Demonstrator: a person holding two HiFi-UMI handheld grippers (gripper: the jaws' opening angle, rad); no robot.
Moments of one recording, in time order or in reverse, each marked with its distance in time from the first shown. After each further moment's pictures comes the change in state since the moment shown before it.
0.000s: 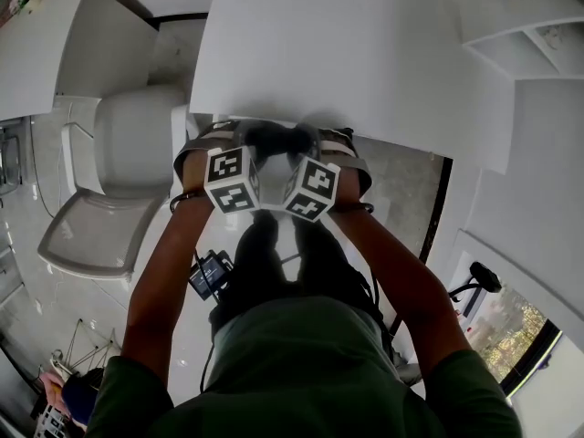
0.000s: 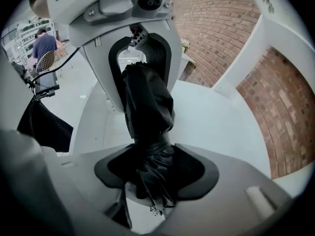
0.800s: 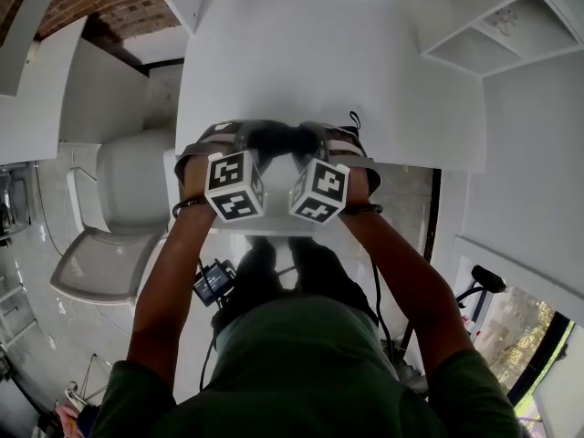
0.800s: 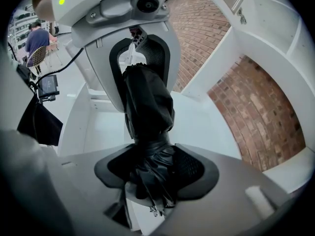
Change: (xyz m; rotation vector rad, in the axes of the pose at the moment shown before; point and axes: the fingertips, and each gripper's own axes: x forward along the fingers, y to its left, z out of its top) left arm -0.046 0.064 0.122 0.121 -0.052 0.122; right arm -0.096 -0.110 -0.036 0.005 -0.039 -0.175
